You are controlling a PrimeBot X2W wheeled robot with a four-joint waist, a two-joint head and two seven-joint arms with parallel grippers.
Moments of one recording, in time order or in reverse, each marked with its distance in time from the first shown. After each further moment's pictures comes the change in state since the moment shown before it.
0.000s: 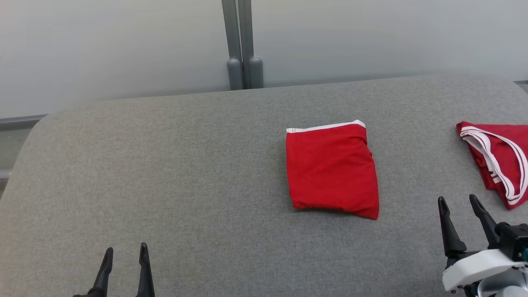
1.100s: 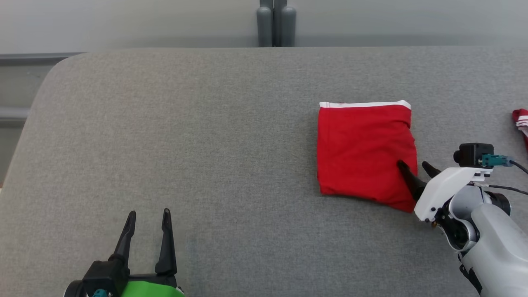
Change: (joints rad) left arm -0.124 0.000 -0.100 0.005 -0.019 0.015 0.000; right arm -0.458 -0.079 0.295 0.389 0.439 0.000 0.376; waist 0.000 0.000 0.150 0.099
